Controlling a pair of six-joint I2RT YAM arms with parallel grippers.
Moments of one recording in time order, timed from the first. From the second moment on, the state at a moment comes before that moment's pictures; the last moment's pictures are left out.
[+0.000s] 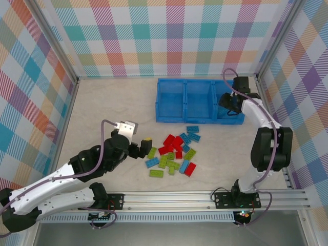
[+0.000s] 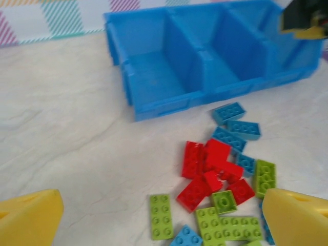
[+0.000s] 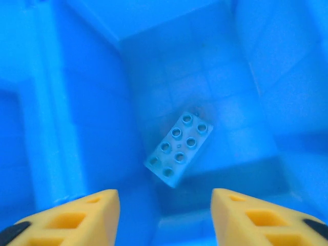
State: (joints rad) left arm -1.04 0.79 0.86 -0.64 -0.54 -0.43; right arm 0.03 1.67 1.31 -0.57 -0.03 0.36
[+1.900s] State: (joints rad) left arm -0.81 1.71 1.02 -0.55 -0.09 -0.70; right arm 0.58 1.26 1.20 -0.95 -0.23 0.33
